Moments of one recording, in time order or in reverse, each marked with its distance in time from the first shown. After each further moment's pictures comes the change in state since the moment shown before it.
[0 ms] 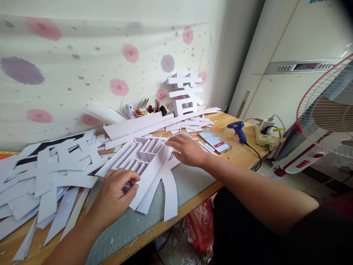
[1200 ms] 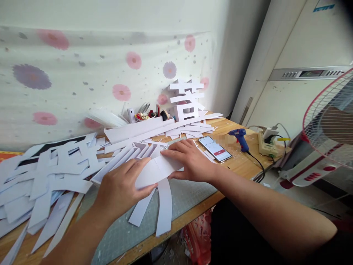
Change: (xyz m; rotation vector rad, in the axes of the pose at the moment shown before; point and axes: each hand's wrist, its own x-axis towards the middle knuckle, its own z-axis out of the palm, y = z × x) left_hand 0.044 0.033 0.004 0.351 0.184 0.194; right_hand -0.011 -0.008 -0.037 0.167 0.110 -0.137
